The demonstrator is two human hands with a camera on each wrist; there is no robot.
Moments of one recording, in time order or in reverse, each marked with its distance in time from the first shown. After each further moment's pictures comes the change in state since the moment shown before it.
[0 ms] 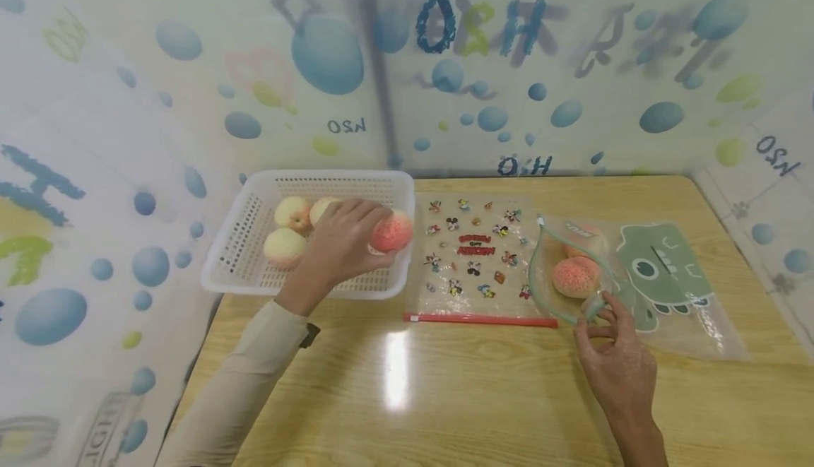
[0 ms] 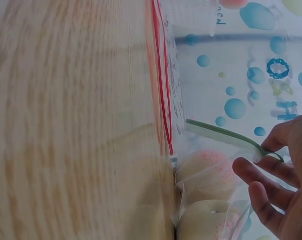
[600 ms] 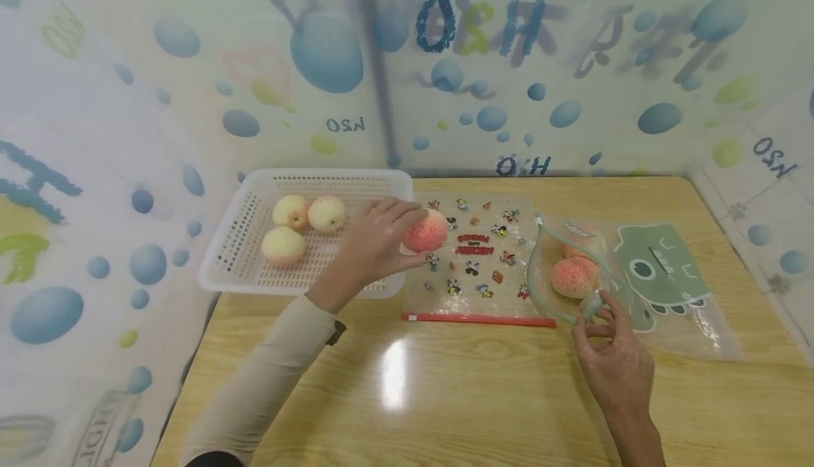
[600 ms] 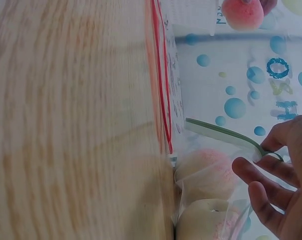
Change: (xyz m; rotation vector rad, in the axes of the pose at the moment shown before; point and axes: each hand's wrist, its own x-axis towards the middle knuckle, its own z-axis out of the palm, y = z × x) left_hand 0.027 0.034 0.014 -0.039 -0.005 0.058; right_hand 0.002 -0.003 -0.002 0.004 -0.033 0.026
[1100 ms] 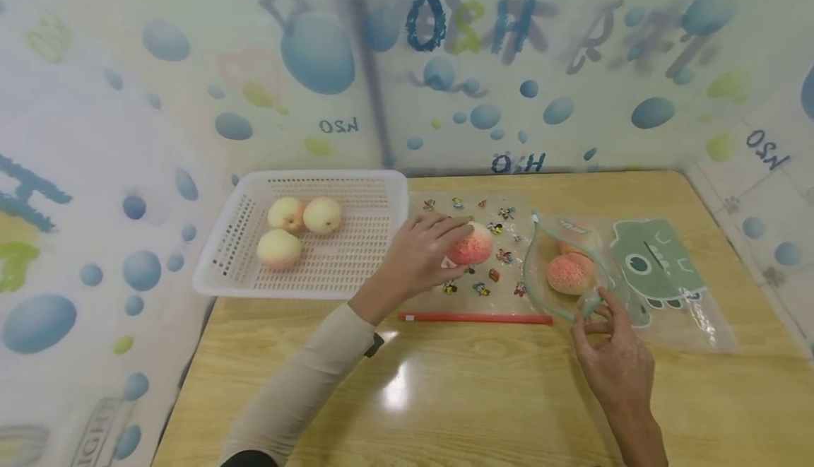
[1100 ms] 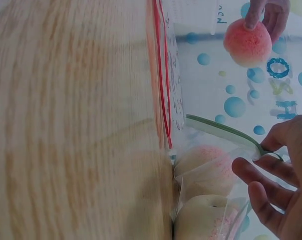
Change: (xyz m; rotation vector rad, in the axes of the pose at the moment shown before) left_hand 0.028 0.053 0.034 -0.046 -0.039 0.064; right_hand 0.001 0.007 -0.002 -0.019 0.023 -0.051
